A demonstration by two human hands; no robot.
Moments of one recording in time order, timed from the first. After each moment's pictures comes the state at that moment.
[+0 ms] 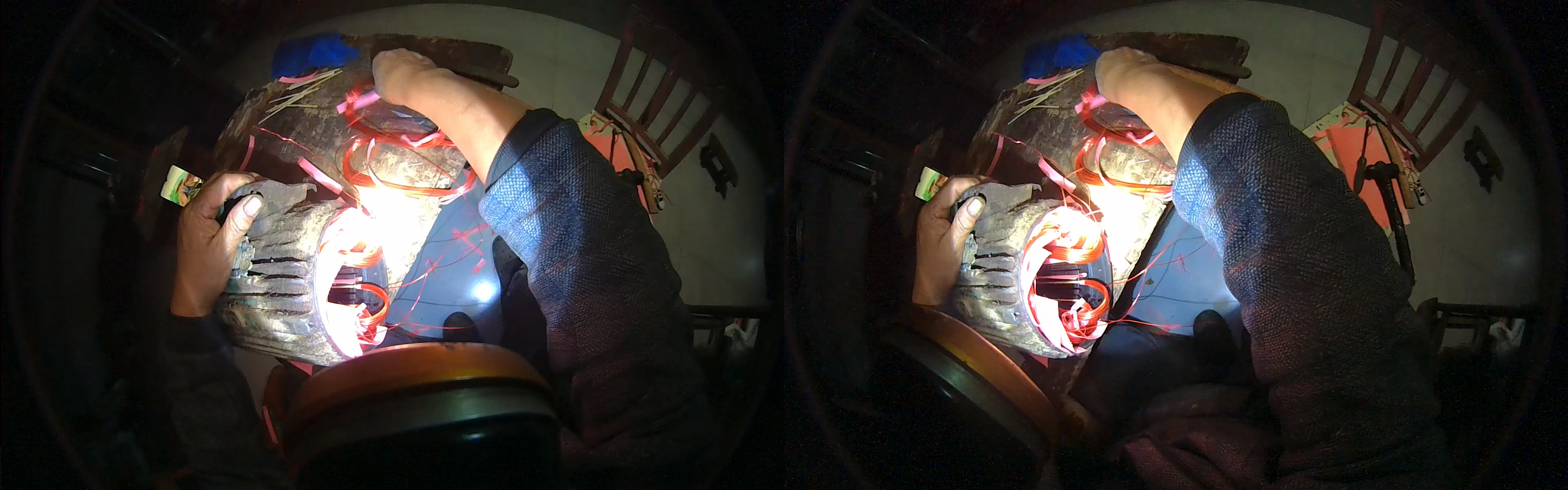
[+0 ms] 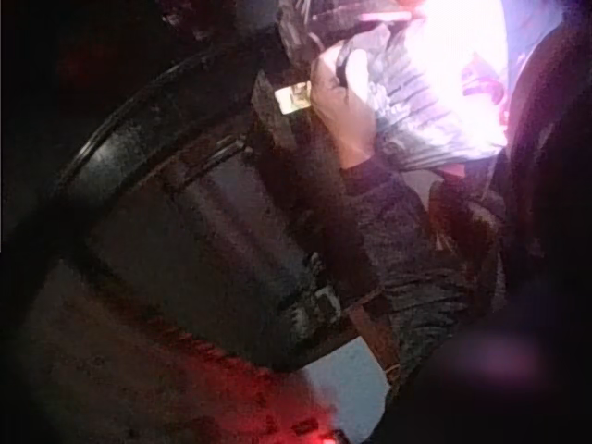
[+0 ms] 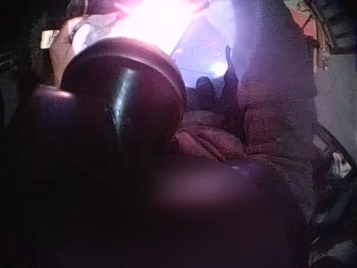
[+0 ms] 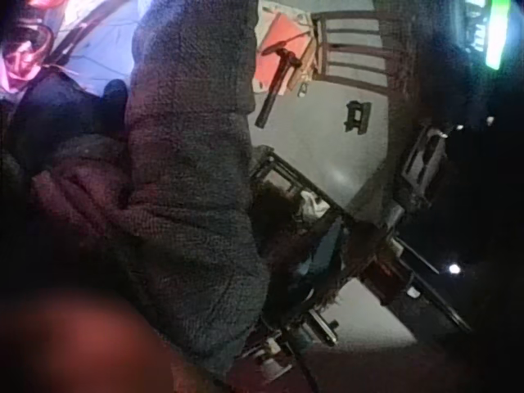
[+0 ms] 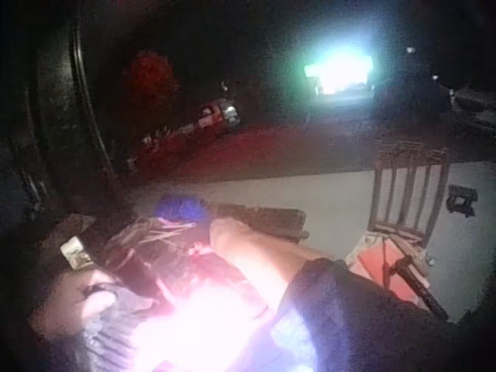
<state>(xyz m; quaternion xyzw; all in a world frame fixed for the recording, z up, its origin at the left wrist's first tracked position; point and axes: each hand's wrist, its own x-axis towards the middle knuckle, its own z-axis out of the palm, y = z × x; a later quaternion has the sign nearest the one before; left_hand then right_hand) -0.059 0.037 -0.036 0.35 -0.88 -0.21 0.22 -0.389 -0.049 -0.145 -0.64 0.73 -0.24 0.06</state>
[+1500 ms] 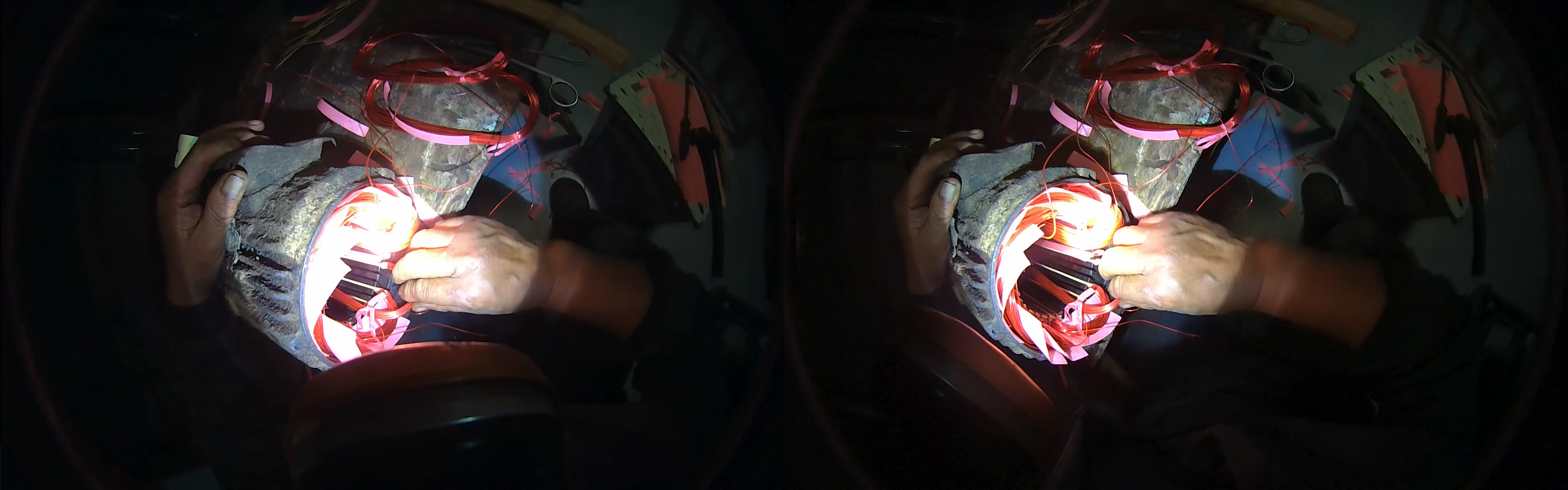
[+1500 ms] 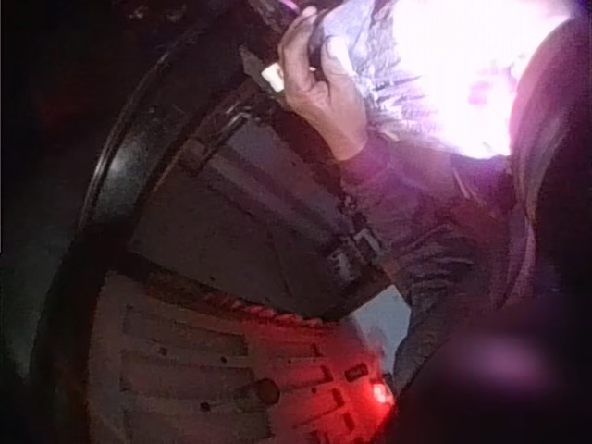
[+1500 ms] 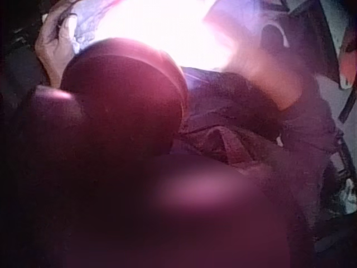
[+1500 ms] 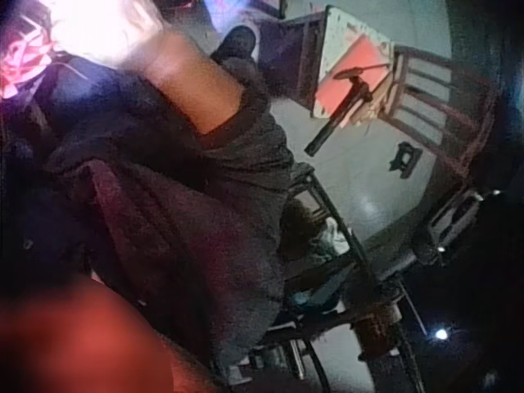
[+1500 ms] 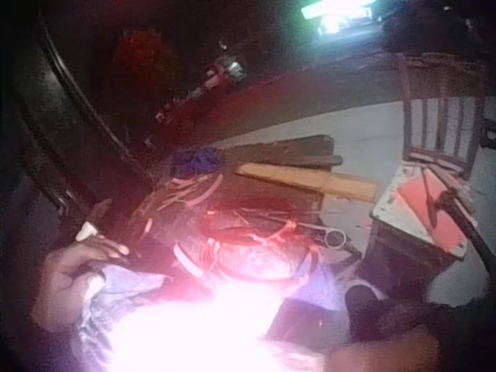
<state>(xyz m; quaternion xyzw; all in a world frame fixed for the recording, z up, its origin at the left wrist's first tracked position) -0.056 0.043 -0.037 0.30 -0.91 -0.23 0.18 -0.275 0.180 -0.249 -0.81 0.20 -0.55 0.10</state>
